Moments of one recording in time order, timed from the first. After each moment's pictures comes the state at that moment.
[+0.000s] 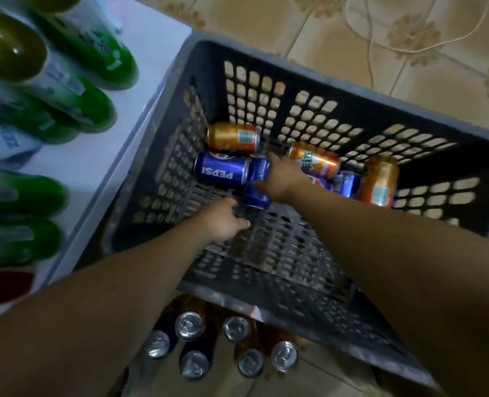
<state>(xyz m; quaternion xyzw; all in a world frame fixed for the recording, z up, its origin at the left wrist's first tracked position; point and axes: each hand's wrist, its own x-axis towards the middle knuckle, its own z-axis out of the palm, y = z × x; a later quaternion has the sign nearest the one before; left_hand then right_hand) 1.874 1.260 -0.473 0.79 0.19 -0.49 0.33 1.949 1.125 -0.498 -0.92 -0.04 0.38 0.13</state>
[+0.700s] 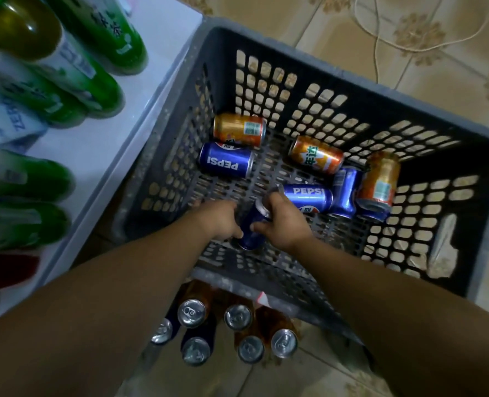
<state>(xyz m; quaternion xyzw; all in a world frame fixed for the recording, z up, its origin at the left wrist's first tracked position) 1.860 1.275 -0.486 0.83 0.08 -0.52 0.17 1.855 1.113 -0.513 -0.90 -0.06 0.33 0.26</state>
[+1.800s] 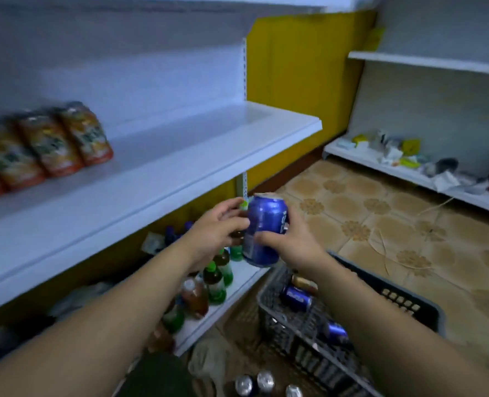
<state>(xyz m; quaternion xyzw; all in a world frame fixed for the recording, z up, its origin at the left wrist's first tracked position) 1.644 1.384 0.013 0.69 0.15 0.03 0.71 1.714 1.234 -0.010 -0.73 -0.22 0.18 0.62</state>
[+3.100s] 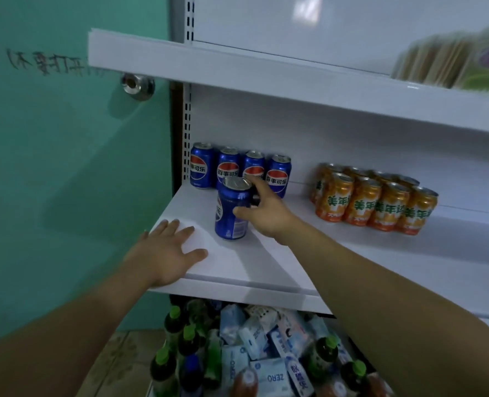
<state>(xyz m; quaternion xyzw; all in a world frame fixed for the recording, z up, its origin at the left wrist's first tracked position) 1.150 1.681 0.042 0.81 0.59 0.01 0.07 1.360 1.661 0.116 -0.59 -0.61 0.33 0.41</state>
